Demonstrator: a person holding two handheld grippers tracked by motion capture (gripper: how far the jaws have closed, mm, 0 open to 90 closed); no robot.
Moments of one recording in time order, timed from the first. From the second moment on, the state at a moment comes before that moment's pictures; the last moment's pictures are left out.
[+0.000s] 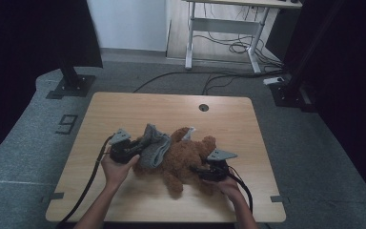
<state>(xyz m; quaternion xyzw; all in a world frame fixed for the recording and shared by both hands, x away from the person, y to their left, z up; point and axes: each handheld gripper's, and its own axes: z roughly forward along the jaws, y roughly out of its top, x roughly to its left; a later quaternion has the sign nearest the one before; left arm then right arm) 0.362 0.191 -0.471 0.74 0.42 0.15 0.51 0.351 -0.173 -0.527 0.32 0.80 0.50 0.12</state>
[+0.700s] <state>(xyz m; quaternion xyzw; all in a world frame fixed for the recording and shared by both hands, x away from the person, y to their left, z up) 0.369 0.233 -0.492 0.71 0.47 0.15 0.50 0.352 -0.174 -0.528 0.32 0.80 0.50 0.11</state>
